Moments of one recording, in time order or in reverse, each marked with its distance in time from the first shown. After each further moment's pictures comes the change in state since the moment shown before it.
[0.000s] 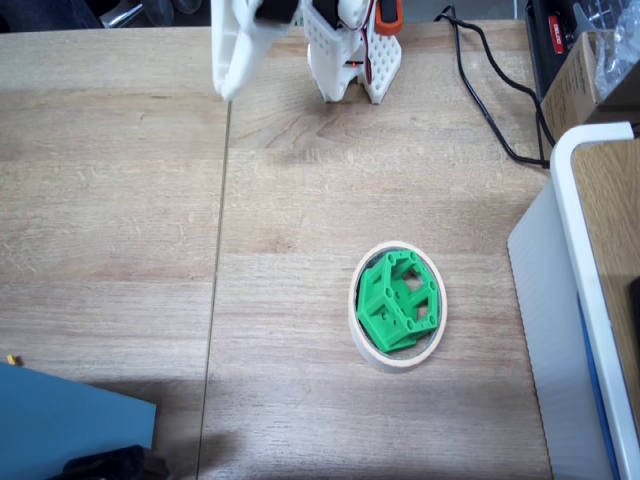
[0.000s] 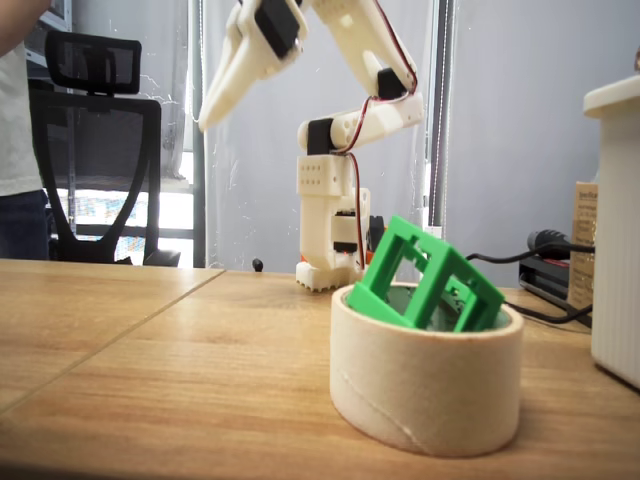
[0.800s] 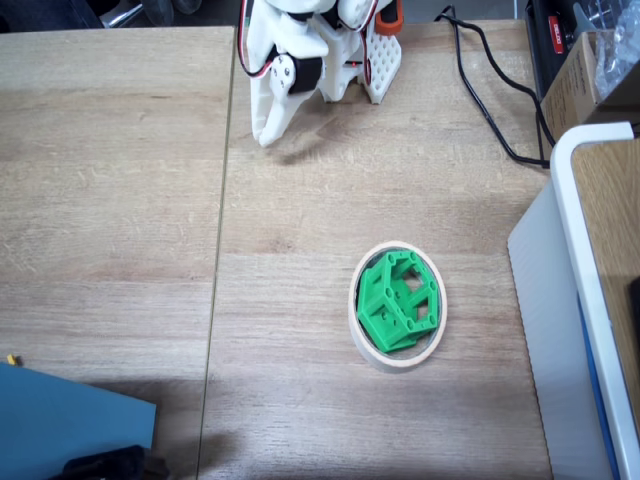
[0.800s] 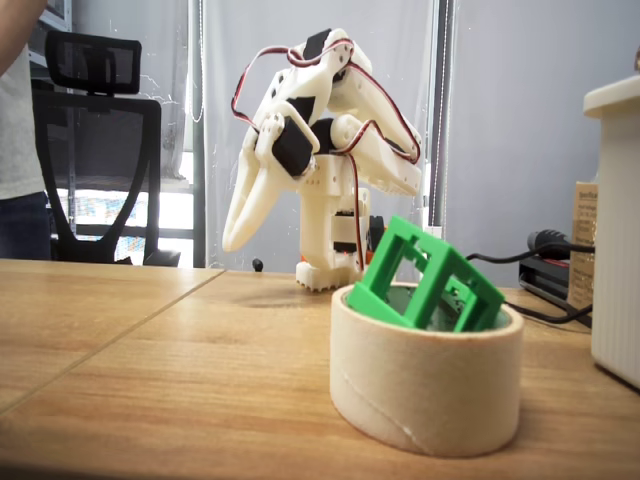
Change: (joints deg) arm 0.4 21.6 29.4 0.0 -1.0
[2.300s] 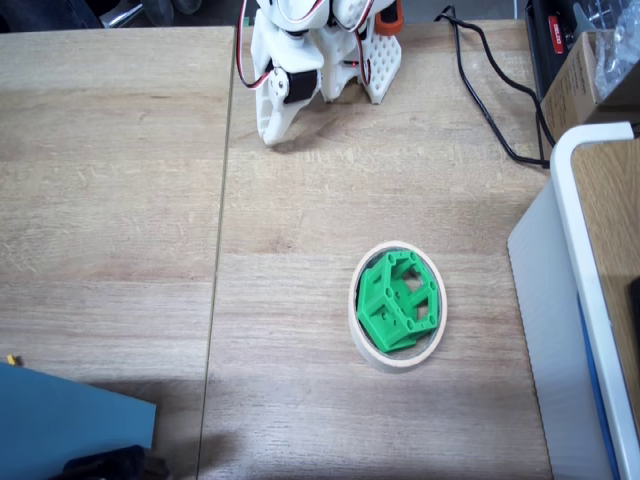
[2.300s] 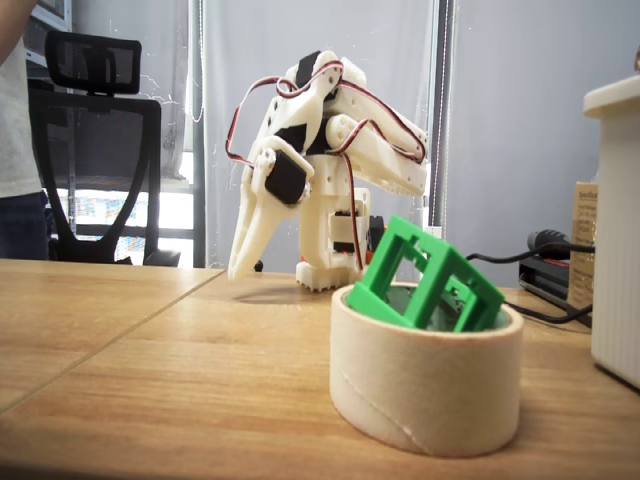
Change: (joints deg) arm 6.3 0.0 5.9 0.0 0.0
